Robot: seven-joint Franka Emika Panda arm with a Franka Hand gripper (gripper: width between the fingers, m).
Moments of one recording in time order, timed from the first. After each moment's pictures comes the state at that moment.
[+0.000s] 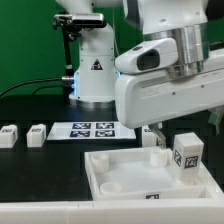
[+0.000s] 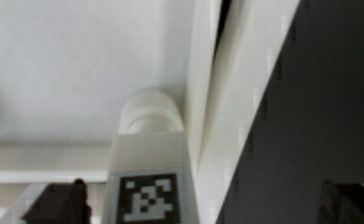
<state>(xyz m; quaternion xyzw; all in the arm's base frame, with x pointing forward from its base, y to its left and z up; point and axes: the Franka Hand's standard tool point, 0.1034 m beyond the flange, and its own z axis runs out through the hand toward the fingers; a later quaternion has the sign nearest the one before) 0.598 0.125 0.091 -0.99 -0.13 0.02 0.08</state>
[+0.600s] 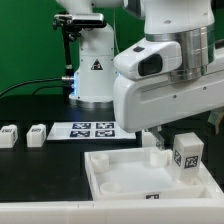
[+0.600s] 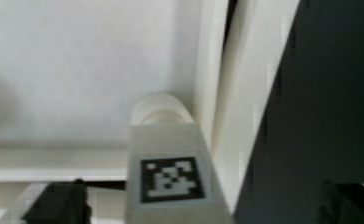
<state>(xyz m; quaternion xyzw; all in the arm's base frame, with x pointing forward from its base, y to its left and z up) 0.611 0.112 0.089 -0.99 -0.10 0.03 0.08</state>
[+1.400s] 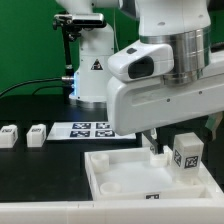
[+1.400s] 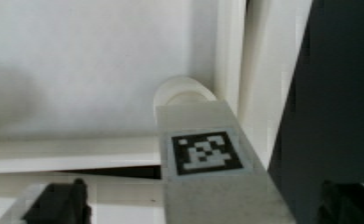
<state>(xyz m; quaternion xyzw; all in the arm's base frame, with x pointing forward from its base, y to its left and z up) 0.620 0.107 0.086 -0.99 -0.09 0.02 0.08</state>
